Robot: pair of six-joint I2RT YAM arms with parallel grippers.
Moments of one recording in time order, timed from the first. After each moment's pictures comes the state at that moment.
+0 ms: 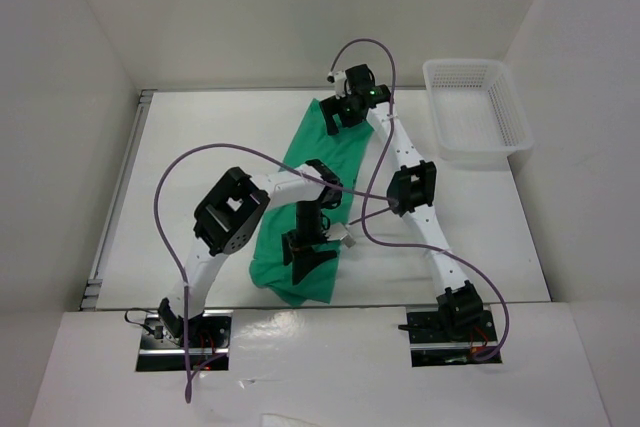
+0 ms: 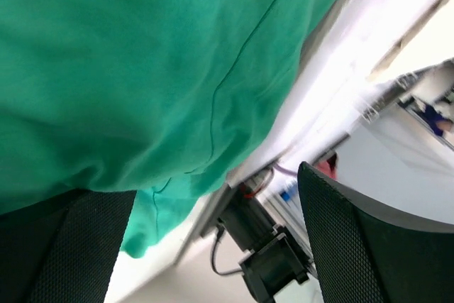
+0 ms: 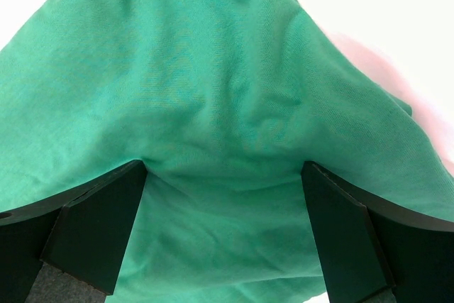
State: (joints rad) left arm -0.79 2.22 1.60 -1.45 0.48 0.57; right arm 0.33 2.97 3.09 -1.01 -0.20 -0.16
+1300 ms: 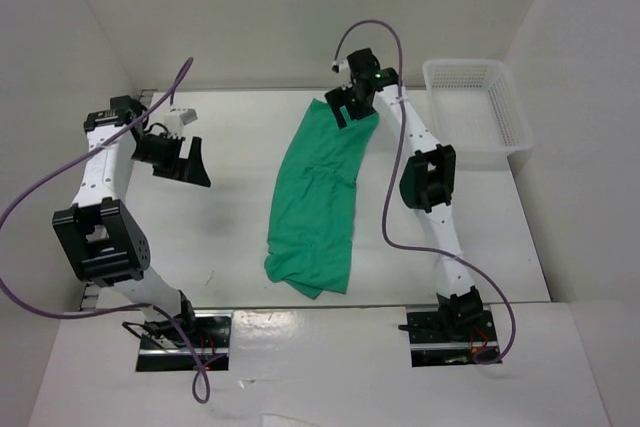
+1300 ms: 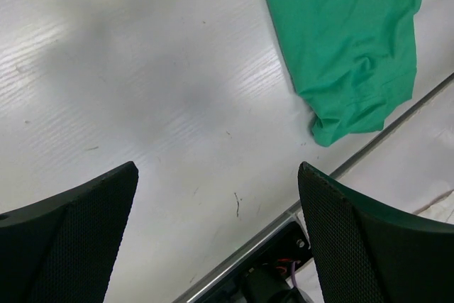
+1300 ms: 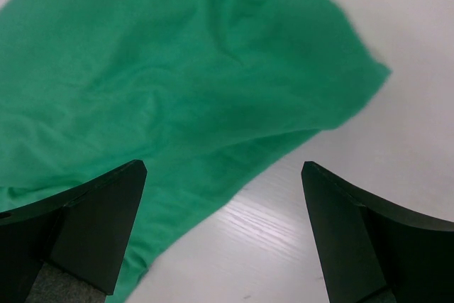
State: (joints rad) left arm 0.25 1.66 1.51 -1.23 0.65 0.53; right arm 0.34 2.52 2.59 -0.99 -0.02 -0.16
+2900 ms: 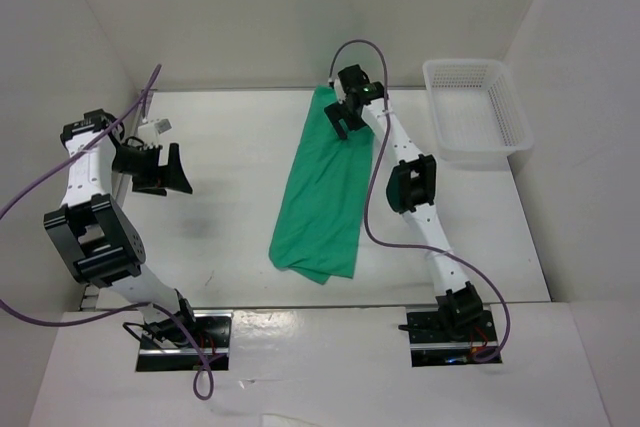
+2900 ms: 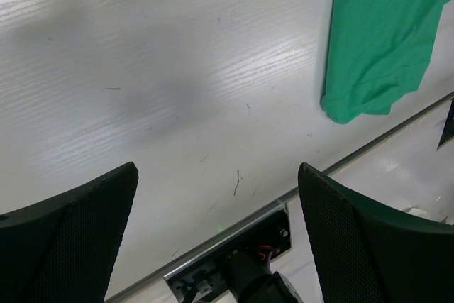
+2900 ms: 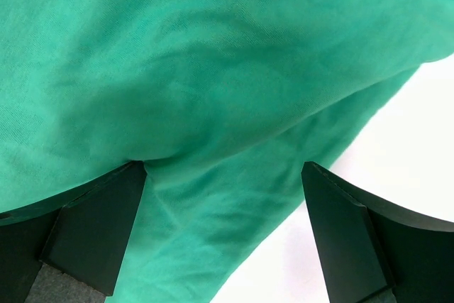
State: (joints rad) left arm 0.43 1.66 1.46 -1.27 0.61 0.50; right arm 0.35 2.84 2.90 -1.08 0.13 -0.20
